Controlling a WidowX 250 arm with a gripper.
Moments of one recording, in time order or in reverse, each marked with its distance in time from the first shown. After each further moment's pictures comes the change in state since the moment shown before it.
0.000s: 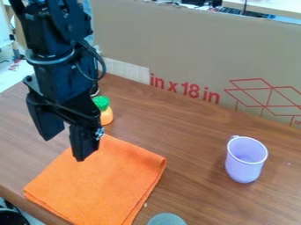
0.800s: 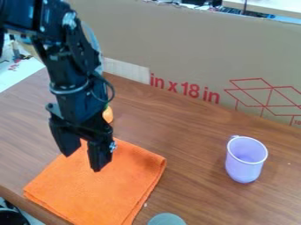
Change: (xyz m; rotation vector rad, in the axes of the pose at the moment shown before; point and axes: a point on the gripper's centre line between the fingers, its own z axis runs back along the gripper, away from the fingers) arm 0.025 0.009 -0.056 -0.090 0.015 0.042
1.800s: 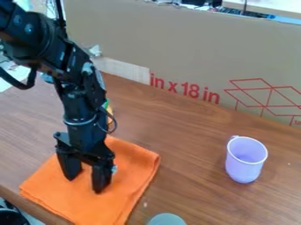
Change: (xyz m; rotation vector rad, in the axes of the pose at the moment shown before) arm 0.006 0.030 -0.063 0.040 0.119 0.082
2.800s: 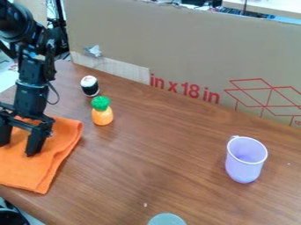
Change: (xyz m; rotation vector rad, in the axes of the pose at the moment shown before) arm -0.011 0.138 0.001 0.145 0.422 0.294
